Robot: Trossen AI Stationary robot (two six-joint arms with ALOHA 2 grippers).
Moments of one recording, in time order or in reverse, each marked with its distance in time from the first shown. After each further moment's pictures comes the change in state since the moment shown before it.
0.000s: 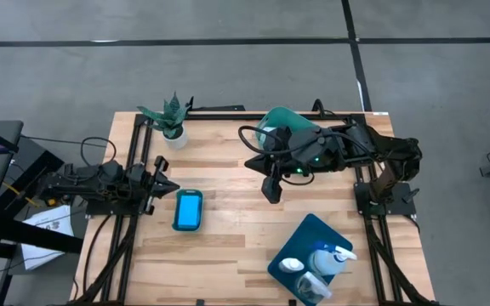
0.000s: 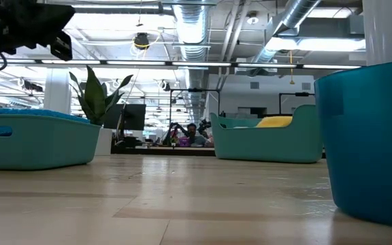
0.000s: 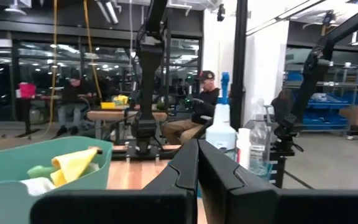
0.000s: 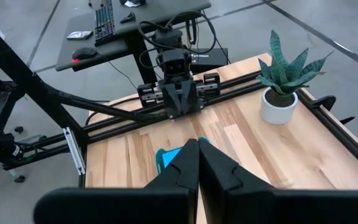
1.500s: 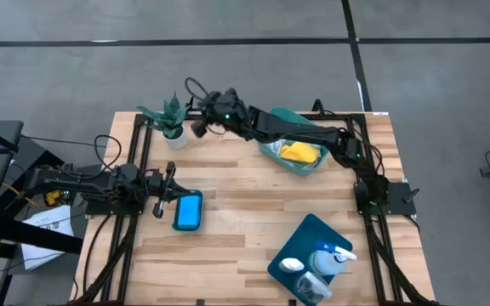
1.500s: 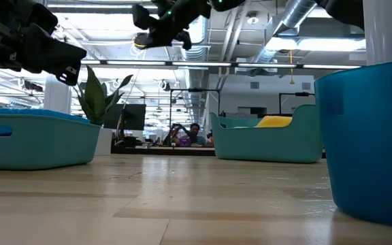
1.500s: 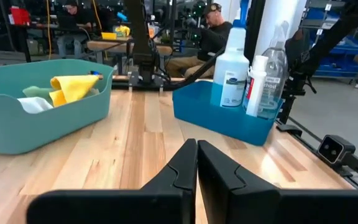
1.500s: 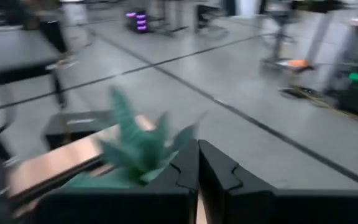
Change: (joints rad) left arm 0.000 0.269 0.001 -0.024 -0.016 -0.004; right arm -0.459 0.452 -0.137 0.820 0.126 -0.252
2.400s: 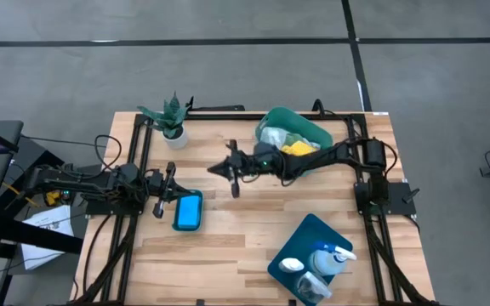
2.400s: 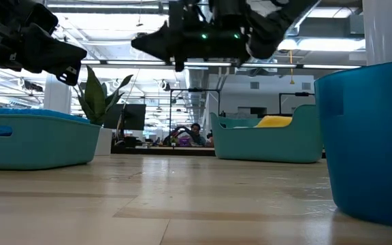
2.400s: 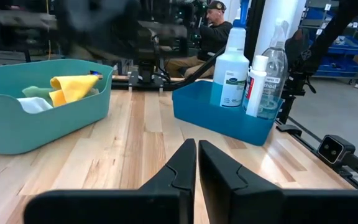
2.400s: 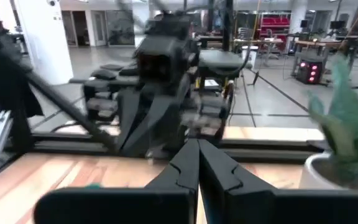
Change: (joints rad) left arm 0.000 0.007 0.000 0.004 0.001 0.000; right arm 0.111 -0.247 -0.974 0.986 -0.626 -0.139
